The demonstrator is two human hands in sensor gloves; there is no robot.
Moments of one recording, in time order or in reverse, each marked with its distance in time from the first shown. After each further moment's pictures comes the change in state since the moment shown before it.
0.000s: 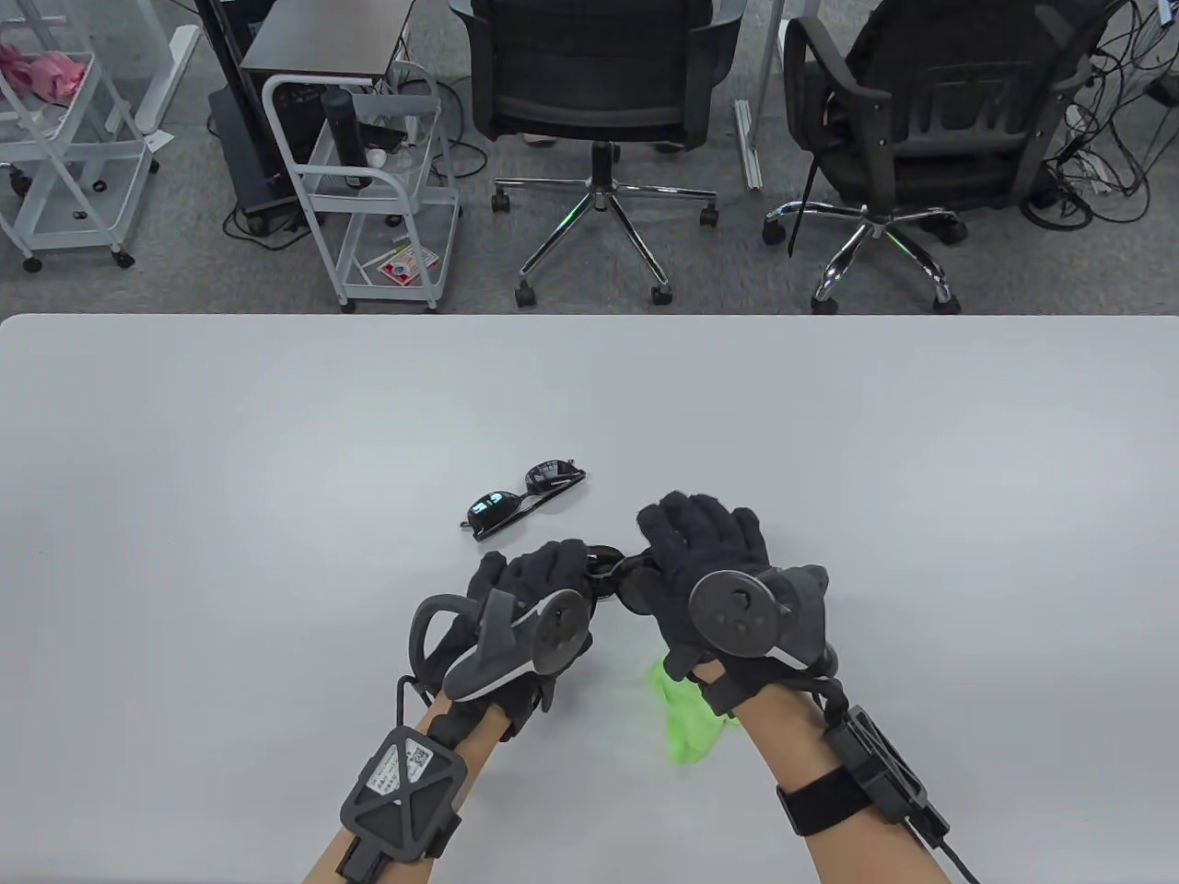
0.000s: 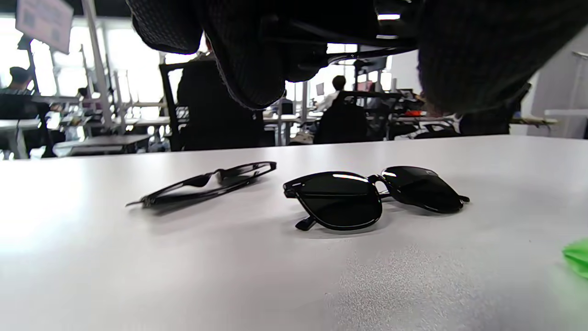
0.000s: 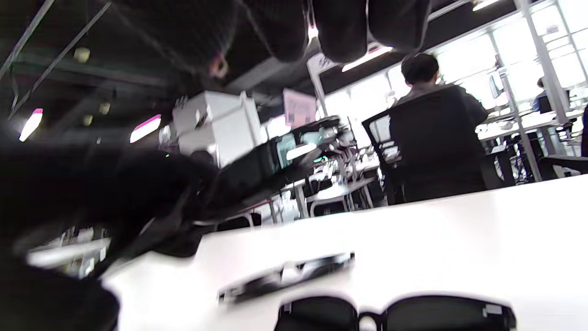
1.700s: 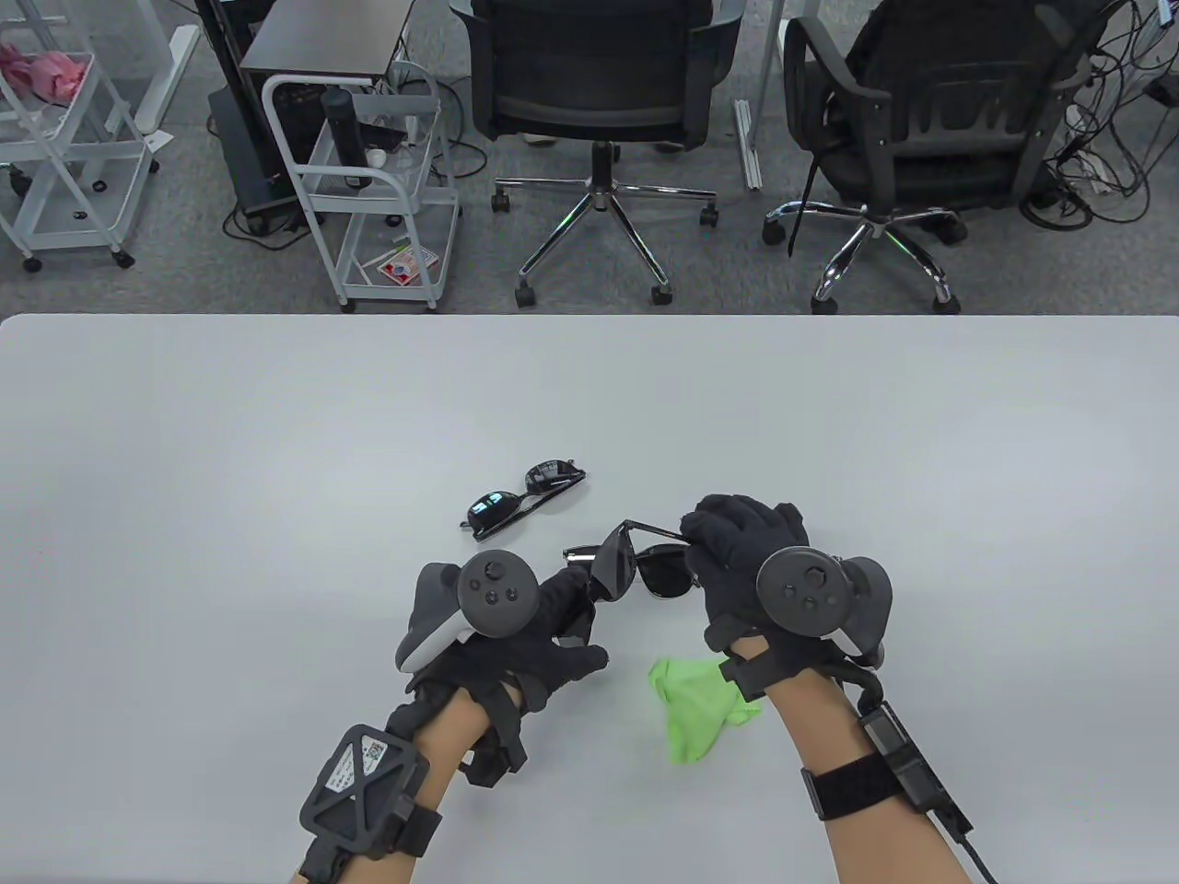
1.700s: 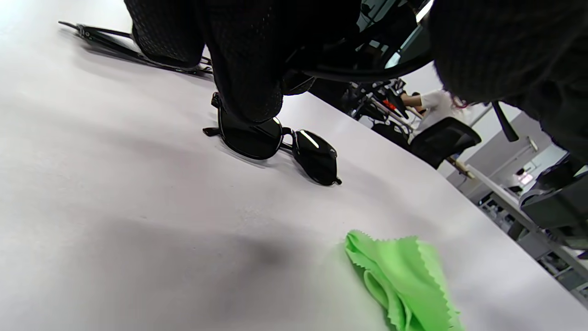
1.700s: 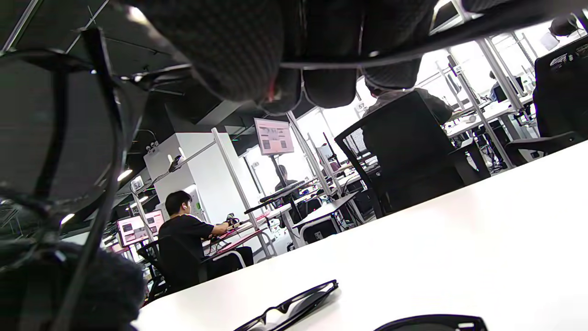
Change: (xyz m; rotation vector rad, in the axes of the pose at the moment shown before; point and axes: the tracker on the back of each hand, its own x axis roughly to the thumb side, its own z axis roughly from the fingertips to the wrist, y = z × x) left_hand -0.015 -0.011 0.000 -0.306 -0.079 0.524; right_hand -0.030 -0.005 0.000 -0.031 0.090 -0.098
